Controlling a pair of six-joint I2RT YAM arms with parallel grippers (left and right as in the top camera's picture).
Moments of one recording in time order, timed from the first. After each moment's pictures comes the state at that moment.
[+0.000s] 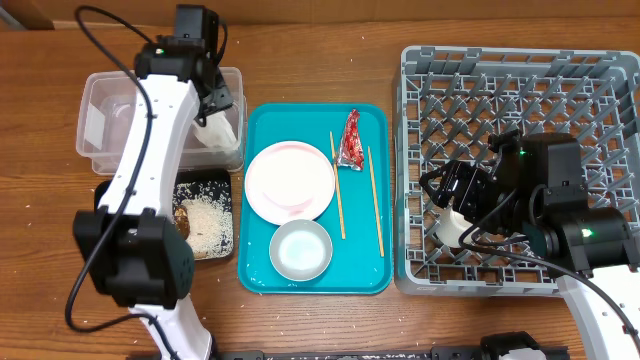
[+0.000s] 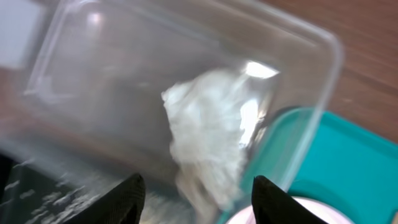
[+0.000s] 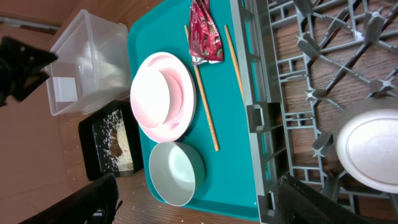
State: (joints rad) left arm -0.10 1.96 1.84 -1.08 -0.26 -0.50; right arm 0.13 1.06 1.10 -0.99 -0.45 0.59
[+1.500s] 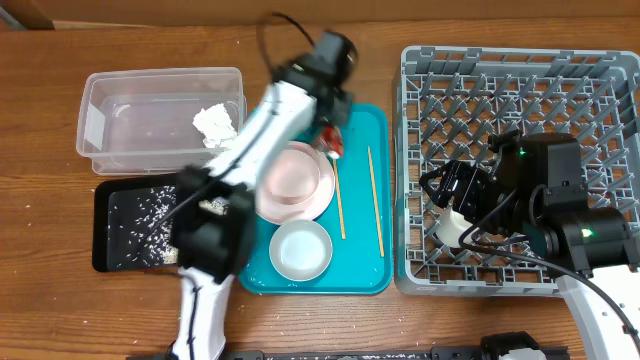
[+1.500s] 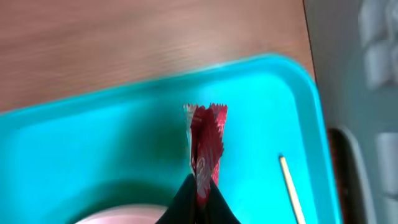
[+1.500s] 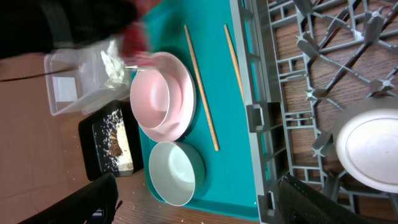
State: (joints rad) left arm -0.41 2.15 1.97 -0.94 0.01 -0.24; right arm 0.13 1.06 1.10 -0.99 -0.45 0.59
